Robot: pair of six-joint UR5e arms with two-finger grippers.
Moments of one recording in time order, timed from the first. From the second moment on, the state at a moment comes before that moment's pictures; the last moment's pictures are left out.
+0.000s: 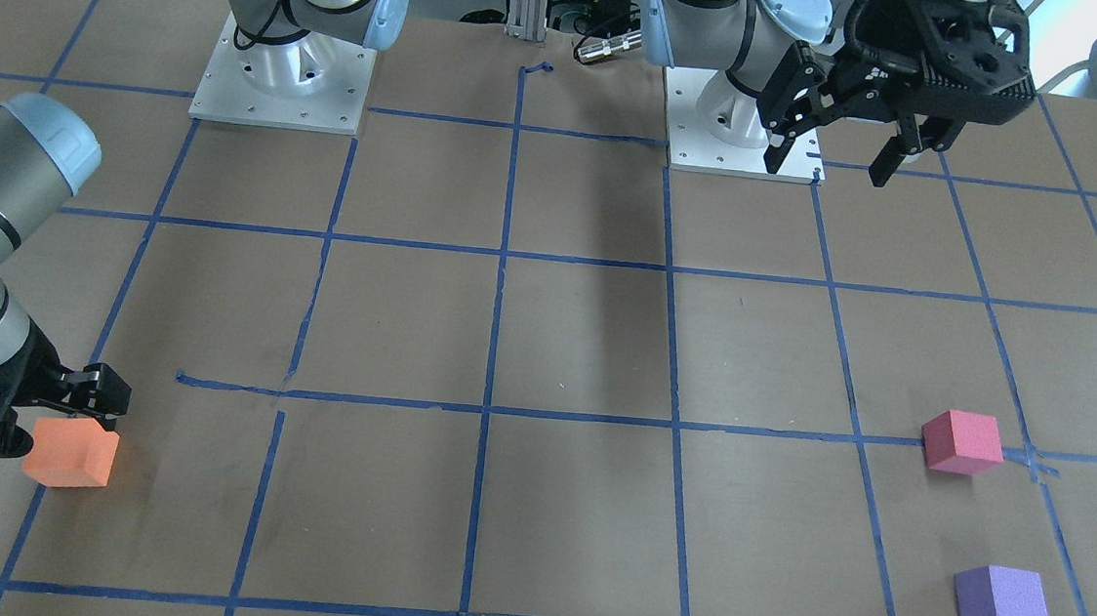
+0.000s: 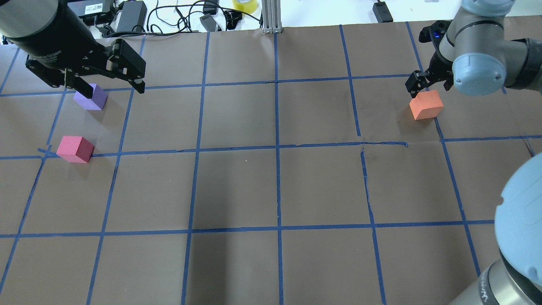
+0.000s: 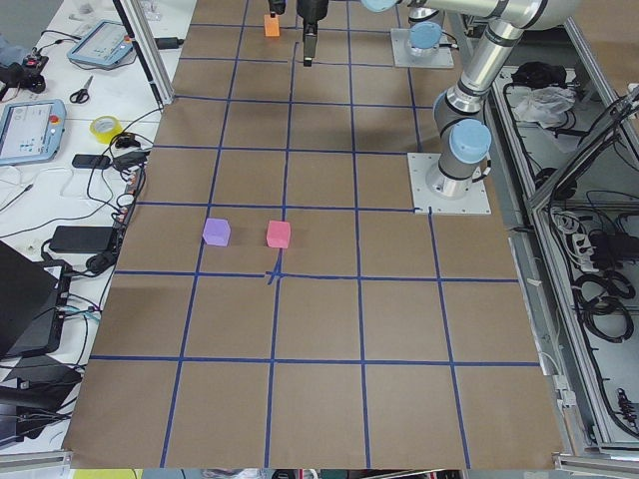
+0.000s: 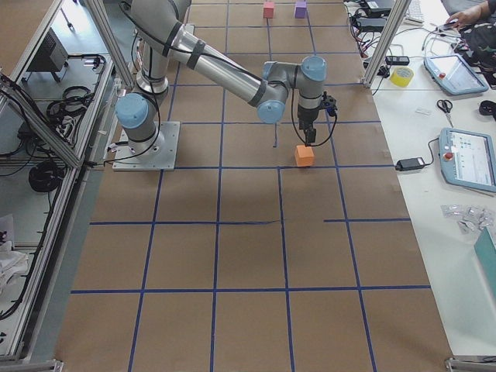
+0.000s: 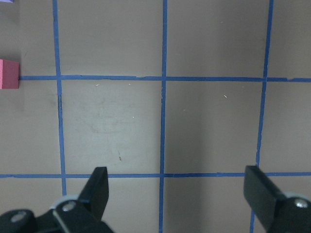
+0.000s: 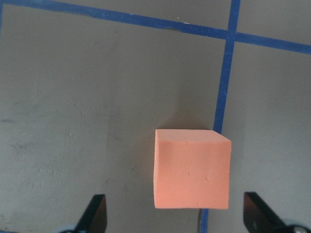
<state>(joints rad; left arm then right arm) -1.51 -1.47 -1.52 -1.62 1.52 0.03 1.31 -1.14 1.66 -2.19 -1.64 -0.40</state>
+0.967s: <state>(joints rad) -1.51 -1.47 -1.53 -1.62 1.52 0.03 1.31 -1.05 1.65 -2.23 -1.69 -0.40</state>
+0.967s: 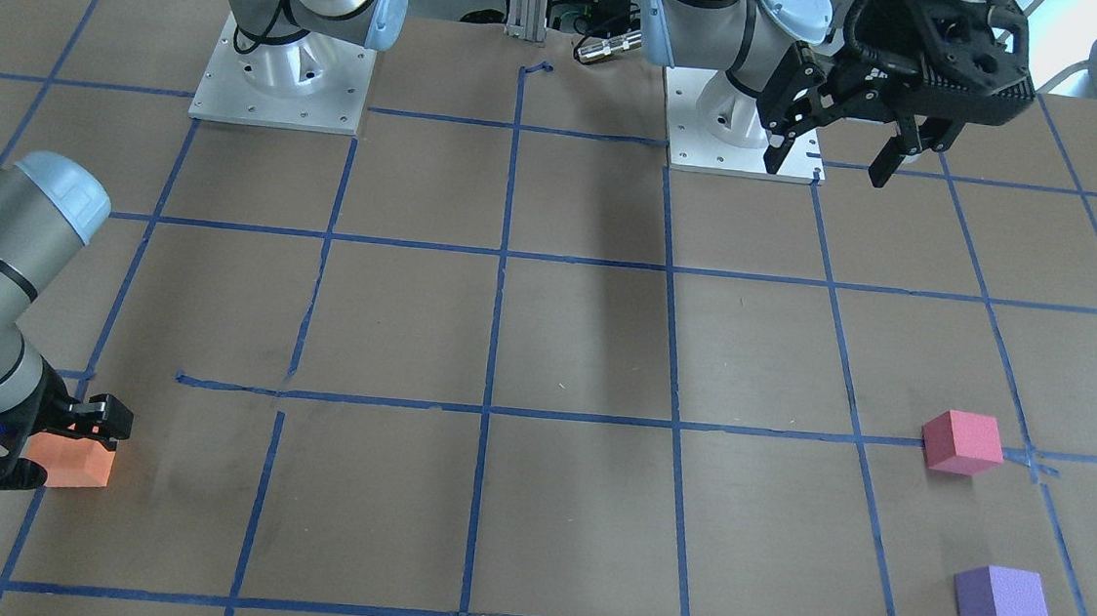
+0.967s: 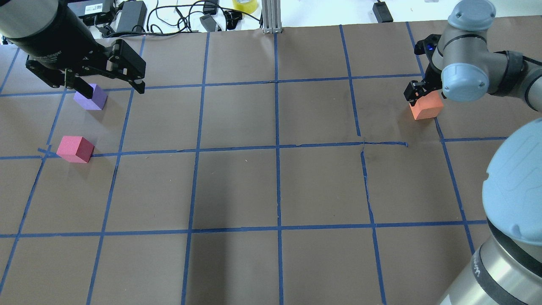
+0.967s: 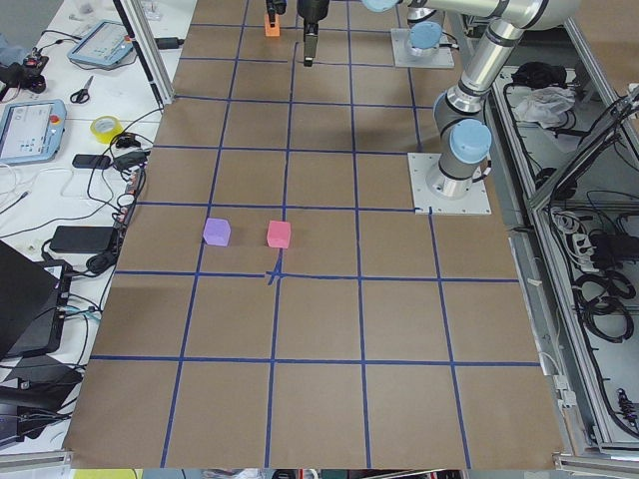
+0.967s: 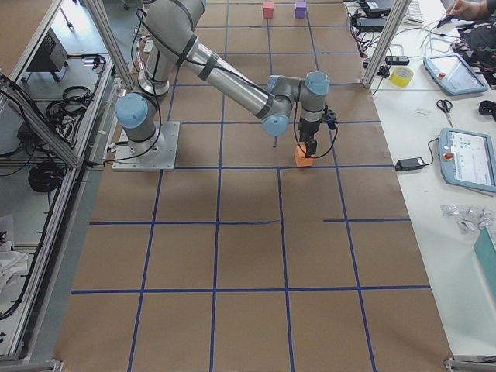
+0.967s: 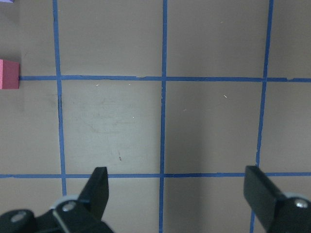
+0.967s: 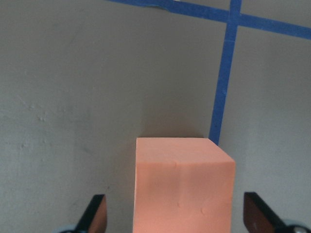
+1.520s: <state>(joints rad) -1.51 -1.47 -1.53 -1.62 1.52 0.03 1.30 -1.03 1.64 -2.24 -1.69 -0.40</state>
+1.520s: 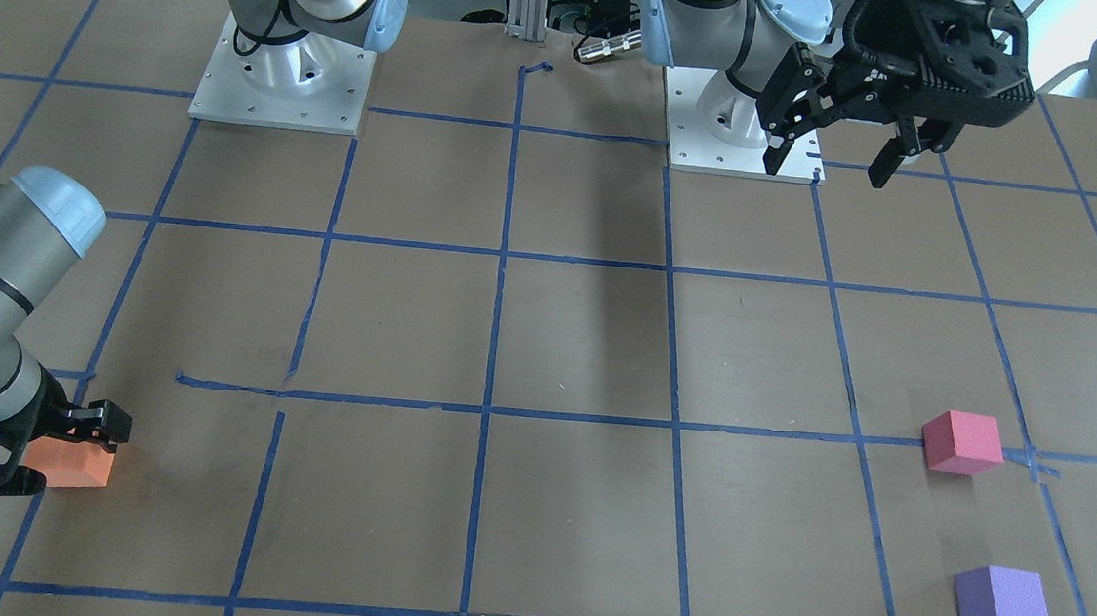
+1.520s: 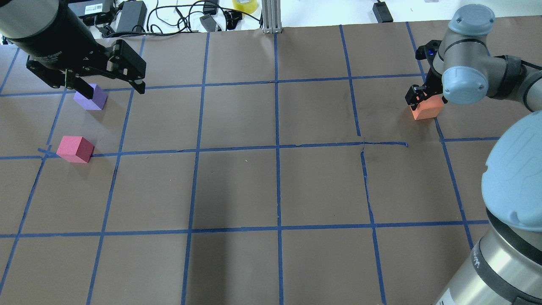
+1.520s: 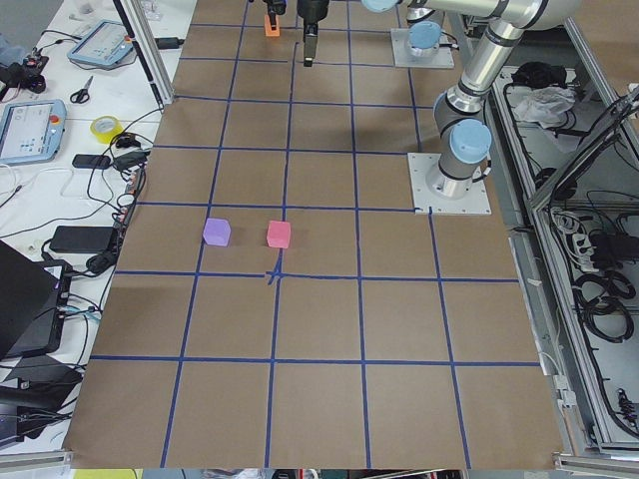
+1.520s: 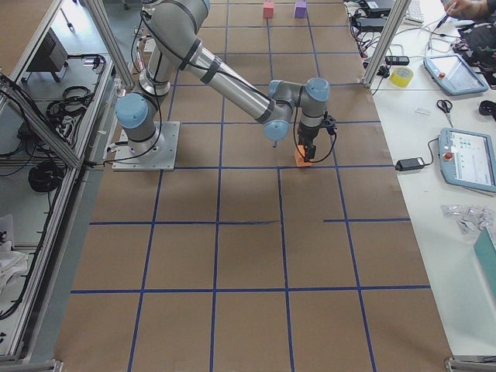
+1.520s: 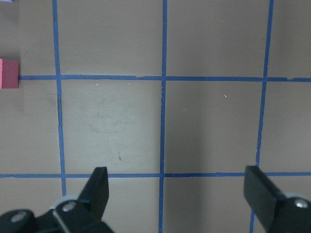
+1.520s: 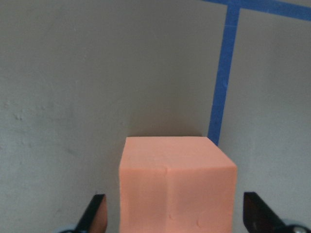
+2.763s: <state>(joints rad) -1.51 -1.47 -1.53 -1.62 1.52 0.02 1.61 -1.13 1.58 -2.15 -1.68 0.04</state>
